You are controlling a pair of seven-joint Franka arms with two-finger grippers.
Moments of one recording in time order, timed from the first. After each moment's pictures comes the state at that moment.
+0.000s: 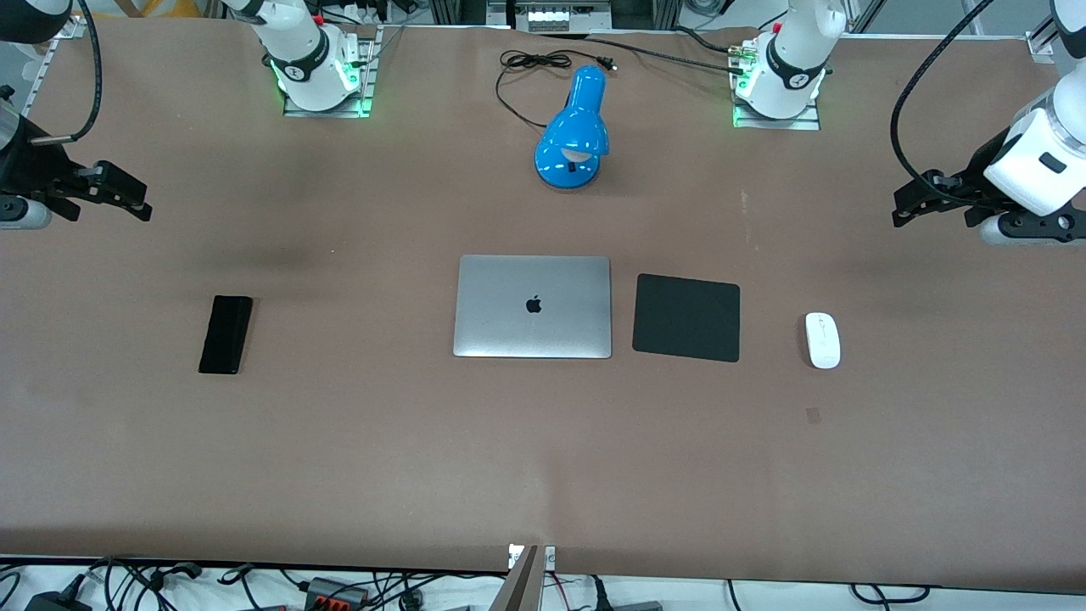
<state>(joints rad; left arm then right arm) -0.02 -0.02 -0.02 -1.68 -0.01 1.62 -0.06 0.02 -0.07 -0.06 -1.78 -0.02 1.73 -0.05</state>
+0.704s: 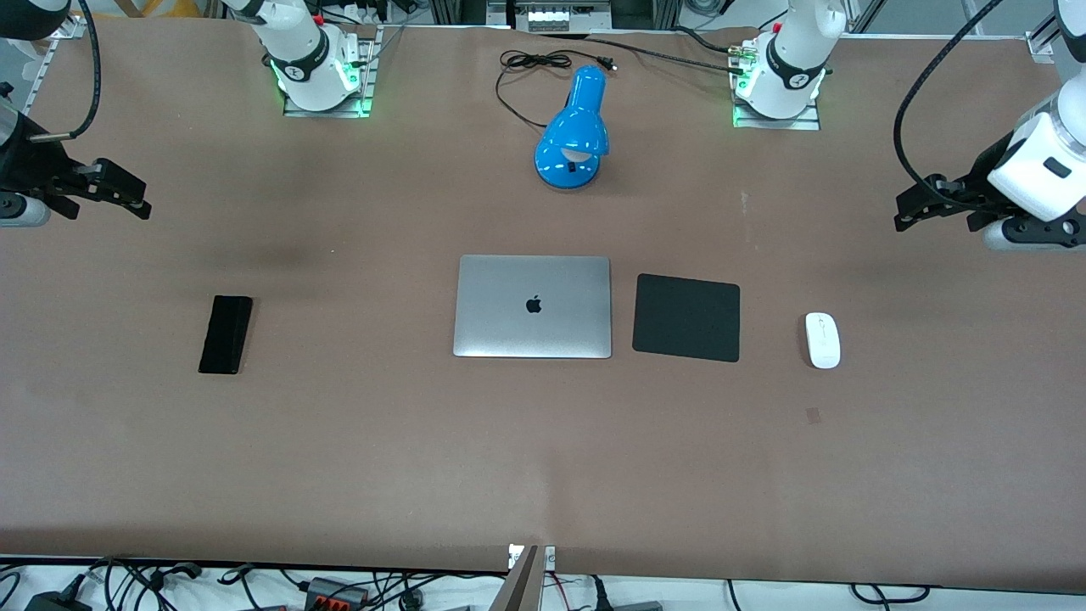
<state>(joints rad) -0.02 0.03 -0.02 -1.63 -0.01 1.60 -0.06 0.02 -0.06 -0.06 -1.79 -0.02 1.73 -0.05</state>
